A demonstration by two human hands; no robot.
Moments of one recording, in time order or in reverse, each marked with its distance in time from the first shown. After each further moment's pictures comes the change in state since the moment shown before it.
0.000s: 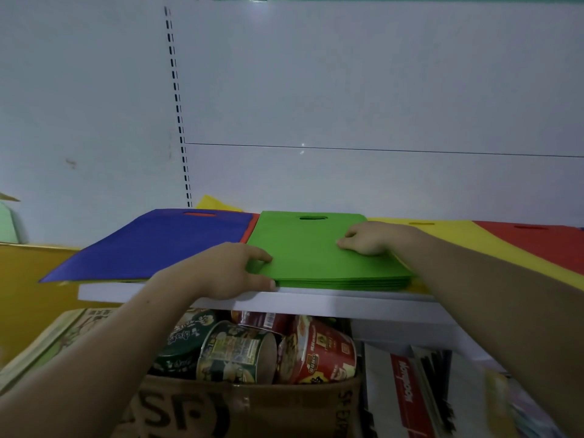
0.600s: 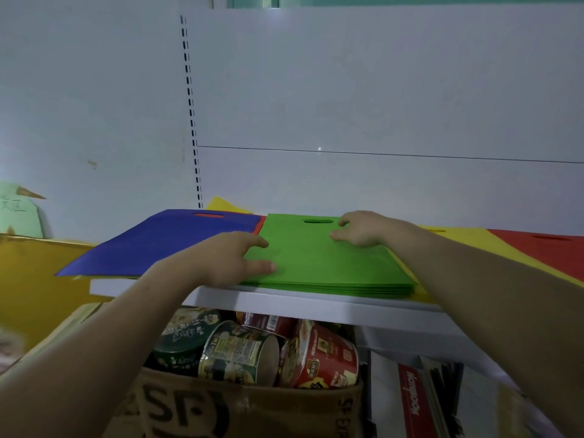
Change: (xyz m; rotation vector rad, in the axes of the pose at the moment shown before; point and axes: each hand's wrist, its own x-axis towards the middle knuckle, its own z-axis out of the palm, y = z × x) left_hand -0.002 0.005 -0.012 -0.055 0.090 -0.065; right_hand 0.008 -0.014 -0.017 0.061 0.125 -0.111
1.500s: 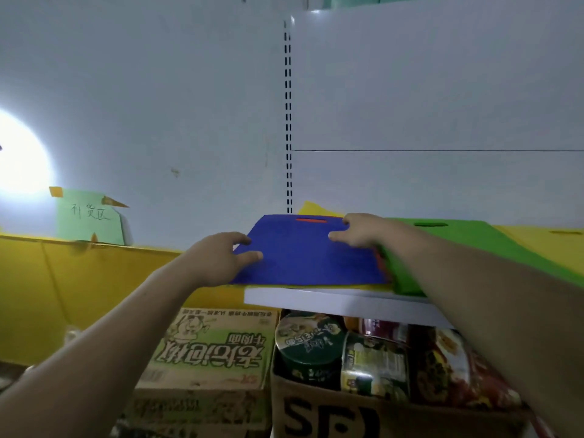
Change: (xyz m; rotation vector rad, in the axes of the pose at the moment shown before) left_hand -0.045 -0.226 -0.060 -0.086 0.136 -0.269; right_hand 0.066 -0.229 0.031 0.106 -0.002 0.030
